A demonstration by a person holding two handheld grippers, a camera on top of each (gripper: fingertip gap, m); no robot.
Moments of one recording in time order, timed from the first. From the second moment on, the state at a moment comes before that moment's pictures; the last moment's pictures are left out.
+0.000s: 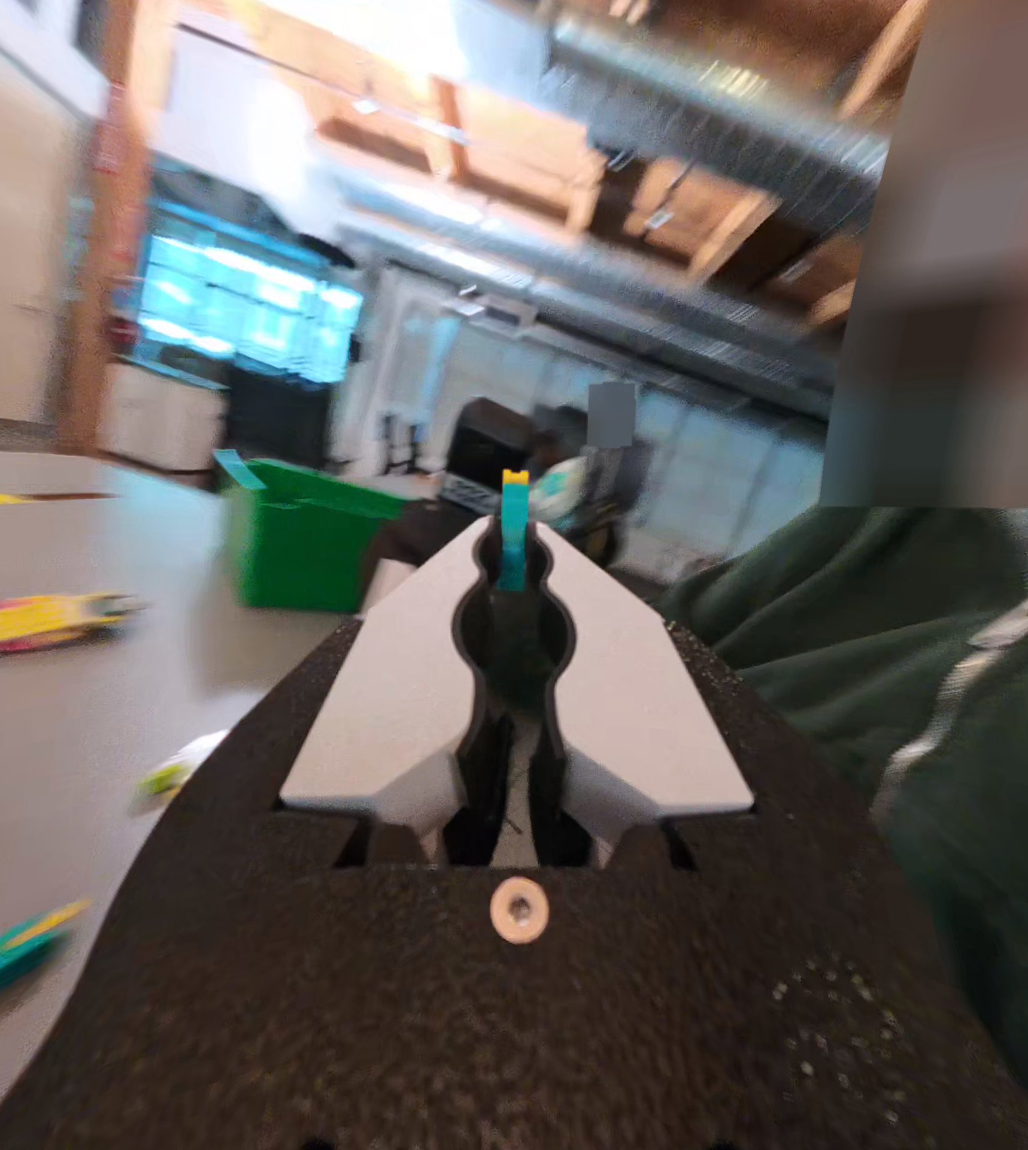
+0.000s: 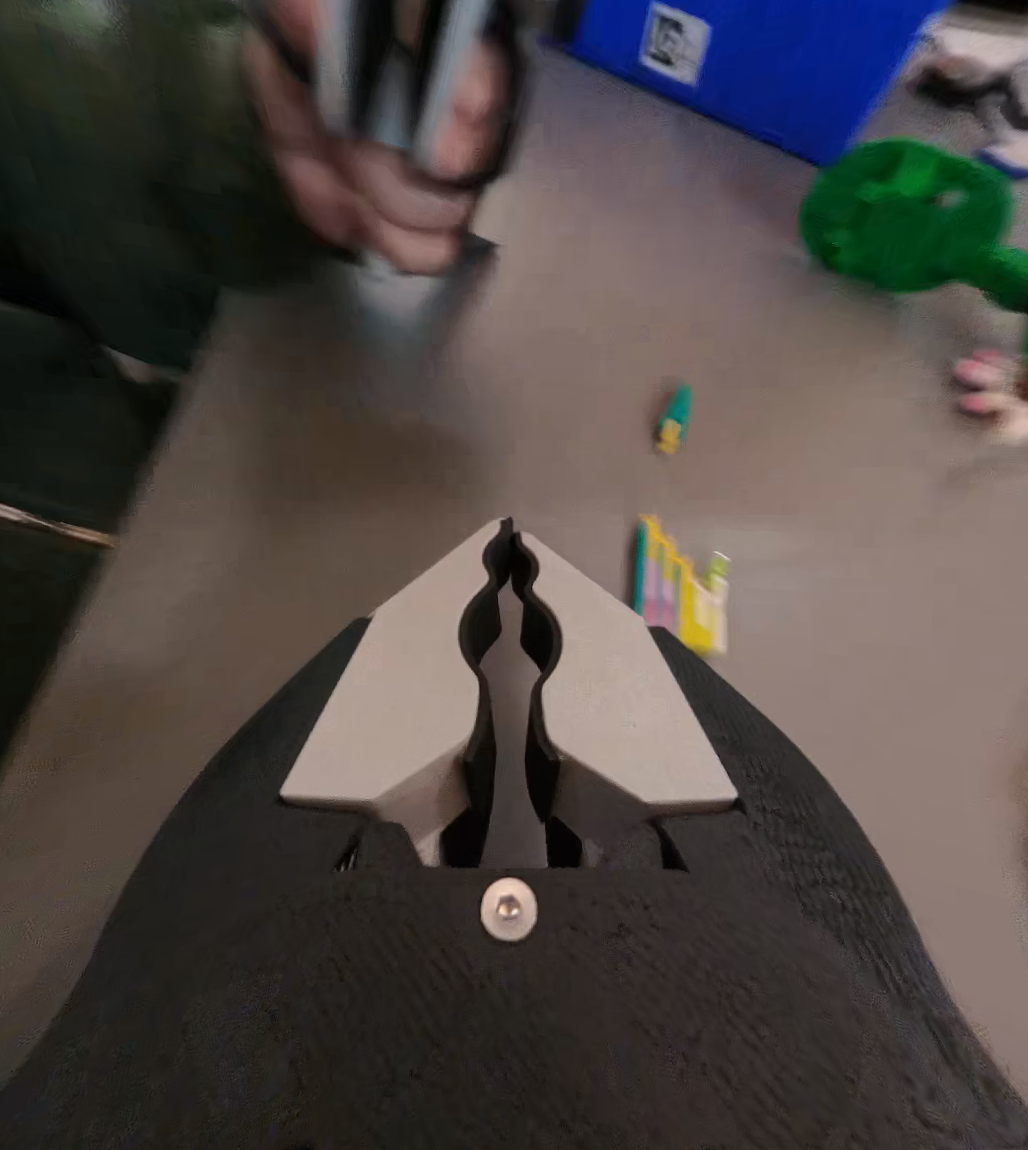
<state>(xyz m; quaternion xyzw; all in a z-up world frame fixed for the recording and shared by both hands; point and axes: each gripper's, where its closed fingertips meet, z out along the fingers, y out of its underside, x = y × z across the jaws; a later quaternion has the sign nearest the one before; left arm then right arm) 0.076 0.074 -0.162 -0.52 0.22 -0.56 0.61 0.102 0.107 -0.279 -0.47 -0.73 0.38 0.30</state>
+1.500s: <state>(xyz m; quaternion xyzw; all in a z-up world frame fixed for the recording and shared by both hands) 0.046 0.135 -0.173 -0.55 0.18 -0.38 0.72 0.099 0.184 -0.178 -0.40 -0.41 0.36 0.74</state>
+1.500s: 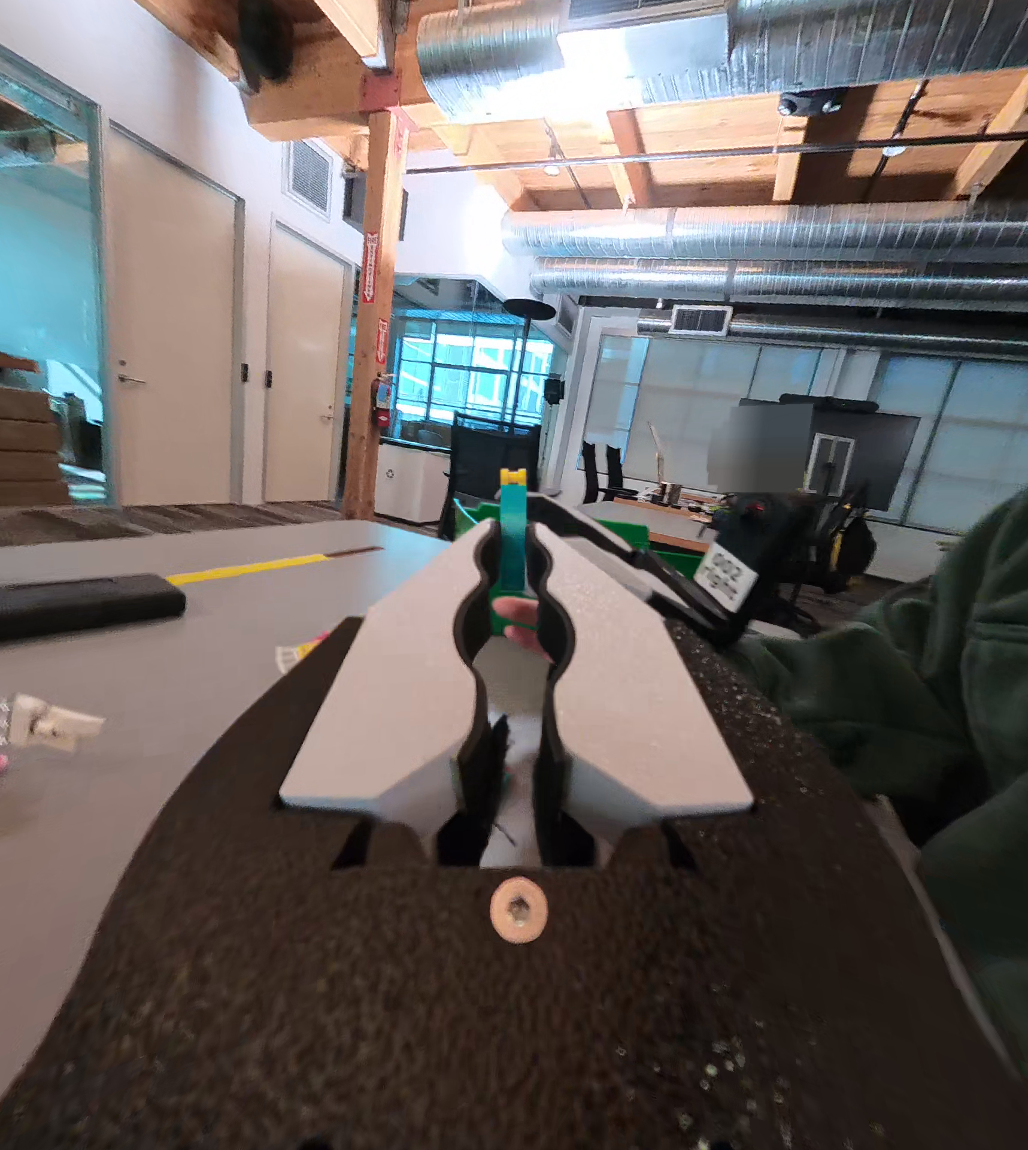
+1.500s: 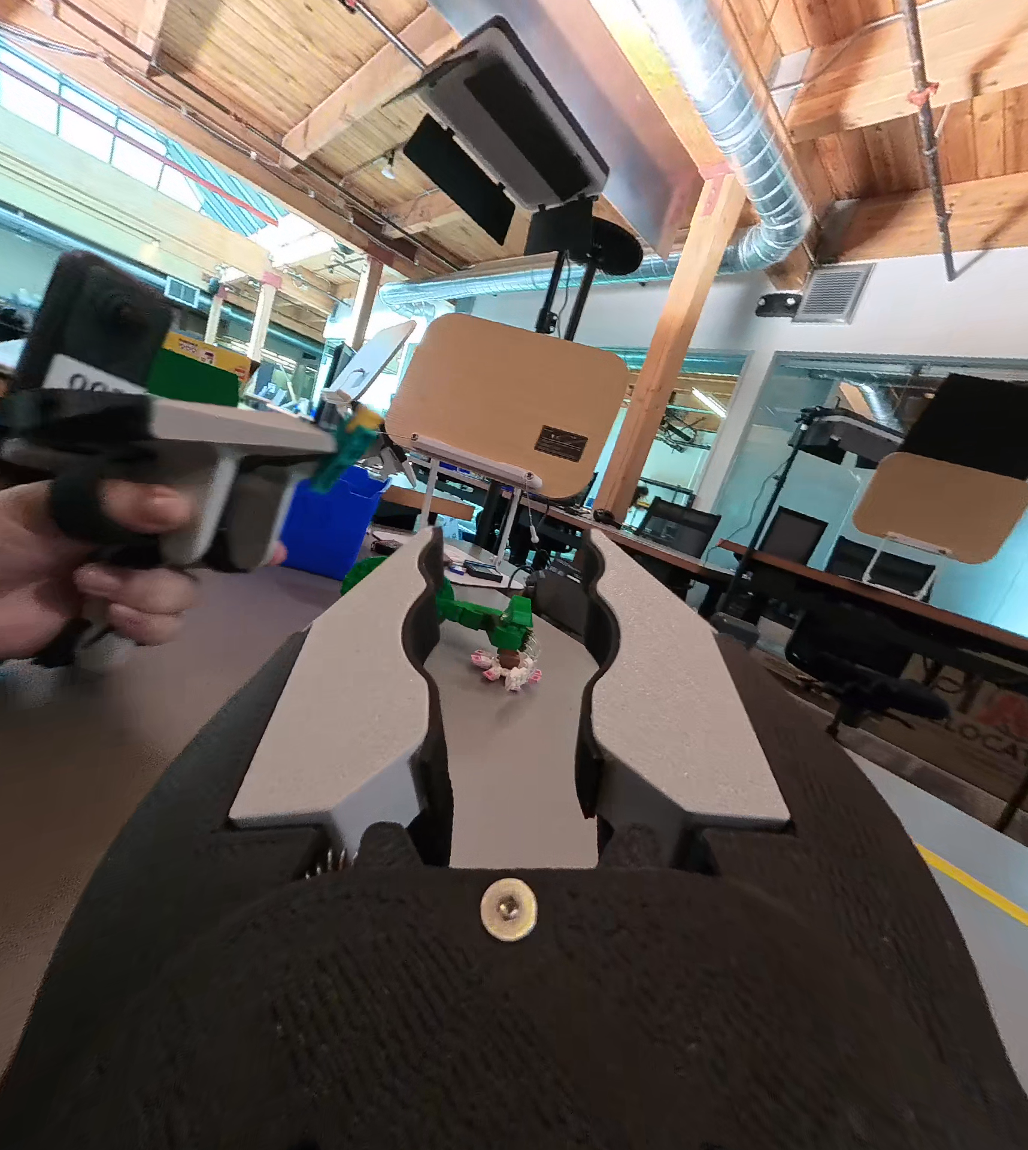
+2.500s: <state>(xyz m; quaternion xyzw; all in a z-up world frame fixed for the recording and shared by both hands) 0.112 0.172 -0.210 -0.60 0.27 -0.52 0.55 0.100 0.176 -0.201 -0.45 -0.41 0.68 0.40</state>
